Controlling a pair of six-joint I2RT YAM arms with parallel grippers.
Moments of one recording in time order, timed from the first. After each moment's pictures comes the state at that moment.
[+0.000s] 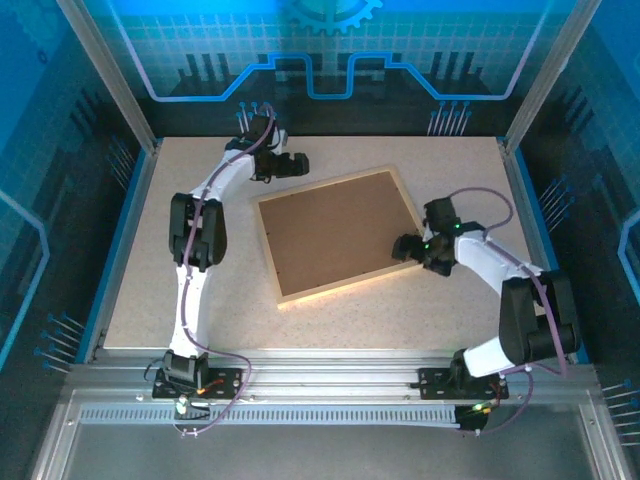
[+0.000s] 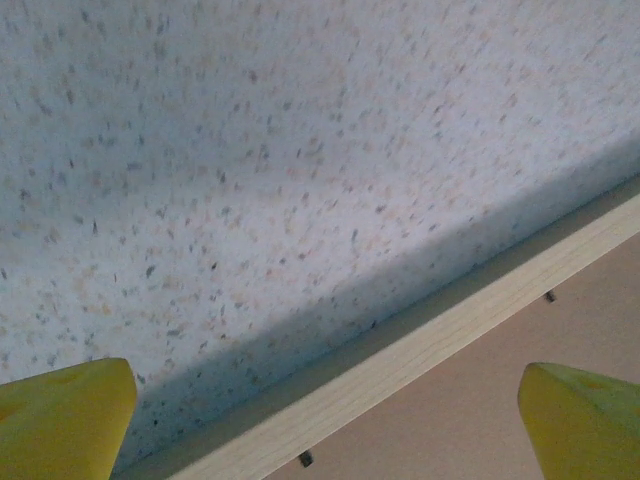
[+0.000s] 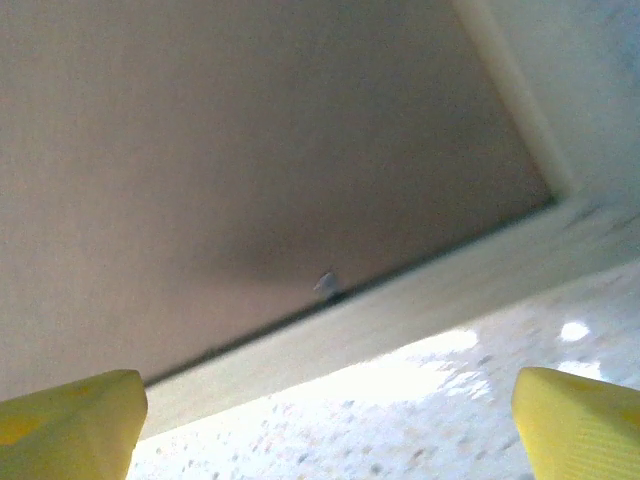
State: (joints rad) left arm -0.18 2.37 2.09 -0.69 0.24 -0.29; right arm 0.21 1.46 0.84 -0.62 -0.14 0.53
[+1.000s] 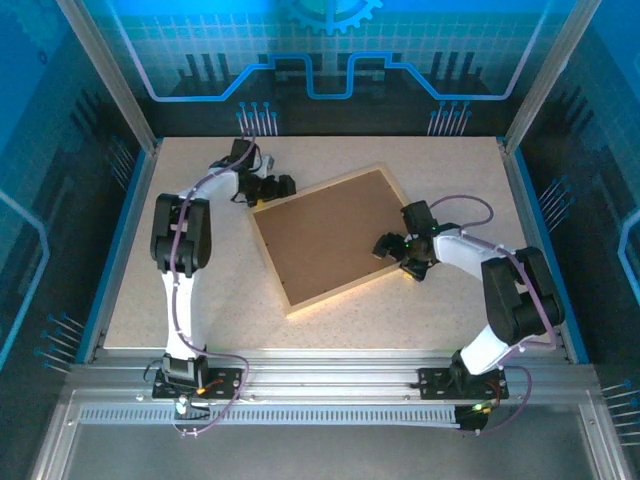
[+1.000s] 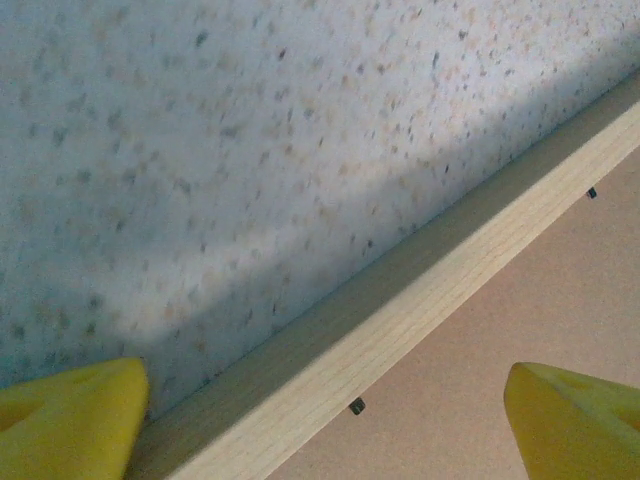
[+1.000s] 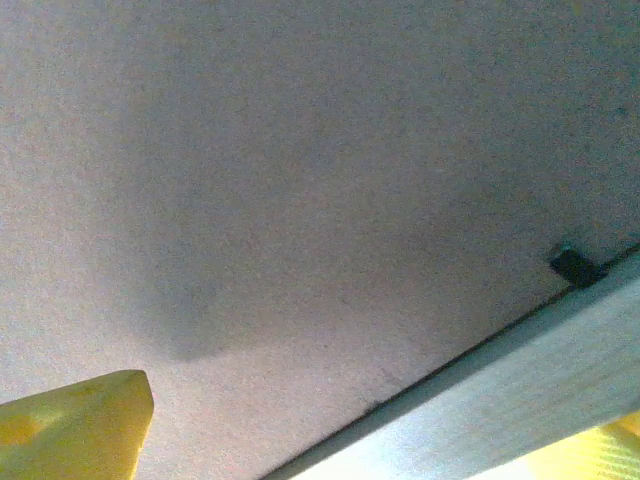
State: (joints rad) left arm -0.10 2.20 1.65 -0.51 0.43 -0.33; right arm 0.28 1.62 0.88 -0.47 -0.20 0.81
